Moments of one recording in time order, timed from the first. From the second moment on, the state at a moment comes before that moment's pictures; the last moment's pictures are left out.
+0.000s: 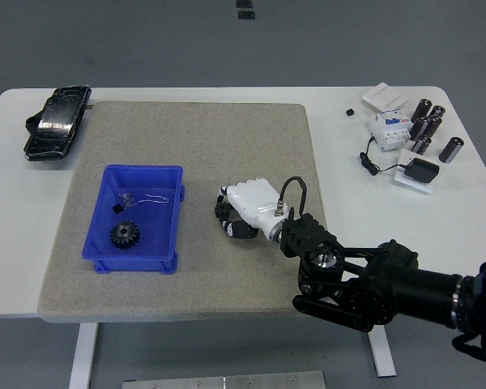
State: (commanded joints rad) left arm -0.09 0.27 -1.03 -0.29 0.89 0.10 0.51; right arm 0.81 -0.08 0.08 1.03 -1.82 -0.38 -0.41
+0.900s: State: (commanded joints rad) left arm -0.09 0.27 -1.03 -0.29 0.89 0.10 0.51; right arm 0.86 -0.03 0.19 1.25 -1.88 -0.42 -0.44
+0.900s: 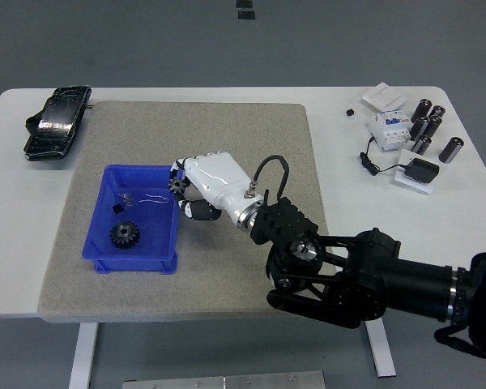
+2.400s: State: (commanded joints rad) left arm -0.08 0.26 -1.03 -0.29 0.88 0.10 0.51; right arm 0.71 -0.14 0.39 1.39 -1.53 -0.62 -0.15
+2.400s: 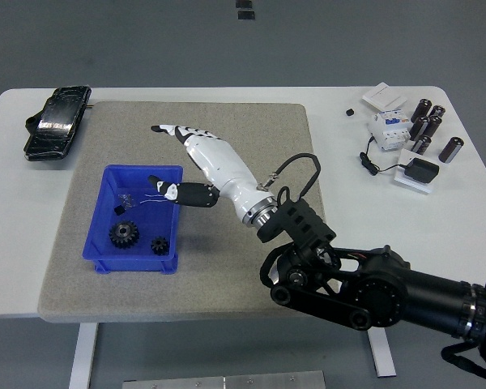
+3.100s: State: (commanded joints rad) left arm -0.09 0.27 -1.03 -0.28 0.89 0.10 0.50; right arm 0.33 -0.35 0.95 1.52 -0.99 -0.57 0.23
